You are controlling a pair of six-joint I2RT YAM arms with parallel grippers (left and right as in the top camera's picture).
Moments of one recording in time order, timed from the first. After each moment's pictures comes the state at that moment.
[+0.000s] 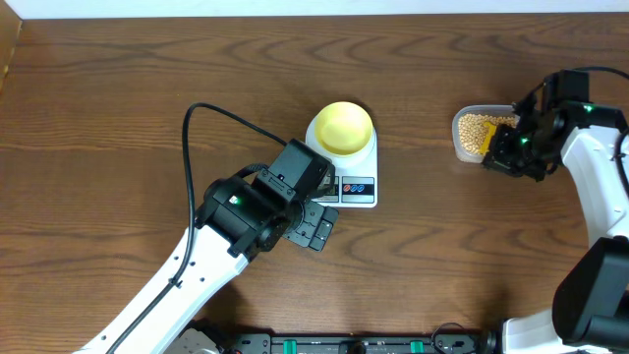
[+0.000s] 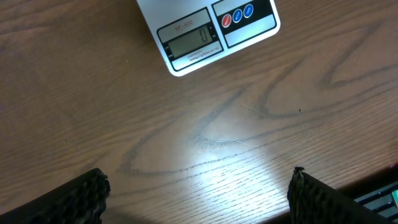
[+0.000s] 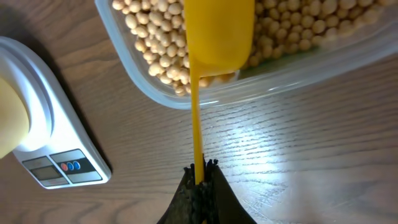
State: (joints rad) left arm -0.68 1.28 1.23 -1.17 -0.03 -0.20; right arm -0.17 1.67 1.28 -1.01 -0.31 0.23
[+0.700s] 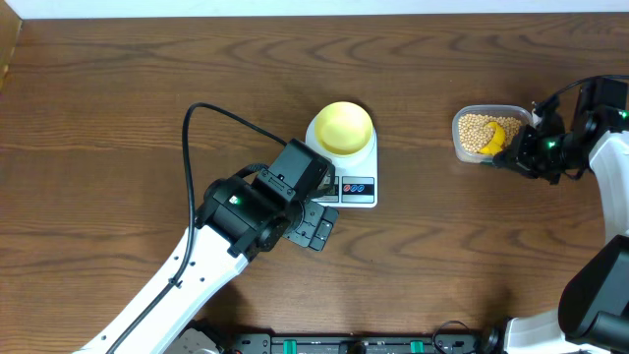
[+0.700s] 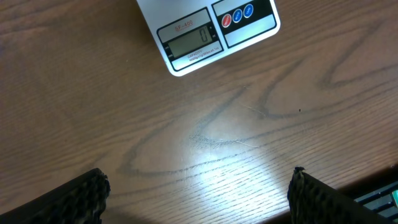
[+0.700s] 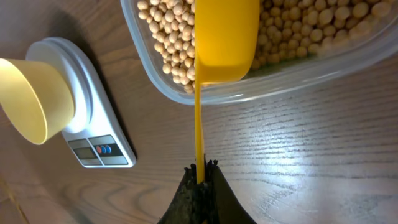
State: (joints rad) left arm -0.68 1.28 1.23 -1.17 -0.04 -0.20; right arm -0.30 1.67 1.28 -1.03 -0.51 0.10
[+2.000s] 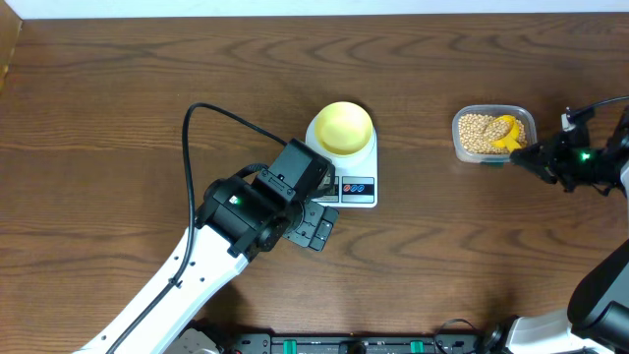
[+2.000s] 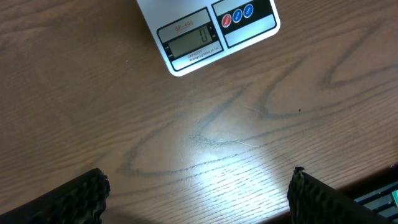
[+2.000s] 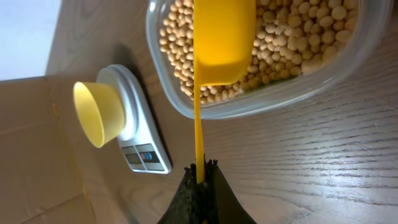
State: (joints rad) left arm -0.68 1.28 1.23 -1.17 -0.04 -0.20; right arm -0.50 1.69 1.22 -0.97 -0.78 0.03
